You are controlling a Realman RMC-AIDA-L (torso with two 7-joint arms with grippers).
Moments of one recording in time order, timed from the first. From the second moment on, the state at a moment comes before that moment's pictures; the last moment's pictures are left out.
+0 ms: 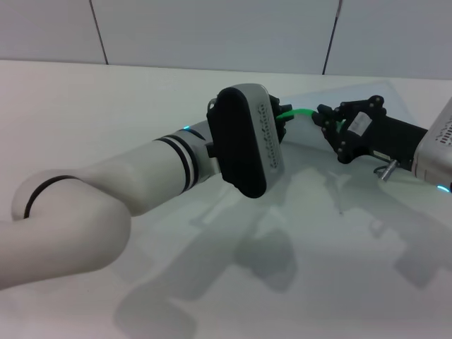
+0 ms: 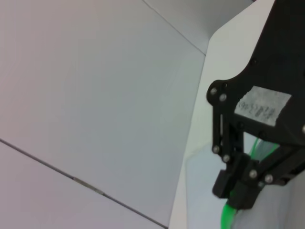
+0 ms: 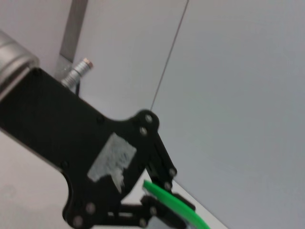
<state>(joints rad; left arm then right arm) -0.54 -2.02 2.19 1.03 2.33 -0.05 -1.95 0.54 2.03 -1.50 -0.55 -1.05 -0.82 0.74</state>
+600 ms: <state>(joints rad) -0.42 -2.02 2.14 1.12 2.33 -0.05 -1.94 0.50 2.02 -1.41 -0.55 -1.06 -0.80 0.73</state>
